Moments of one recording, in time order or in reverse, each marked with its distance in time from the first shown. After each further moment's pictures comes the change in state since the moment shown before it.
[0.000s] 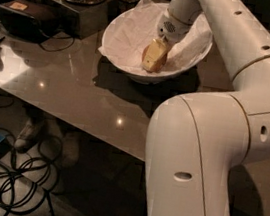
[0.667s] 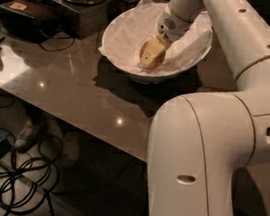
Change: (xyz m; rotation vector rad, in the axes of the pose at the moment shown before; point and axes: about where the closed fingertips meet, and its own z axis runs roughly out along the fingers) arm -0.007 -0.002 -0.011 0.023 -0.048 -0.001
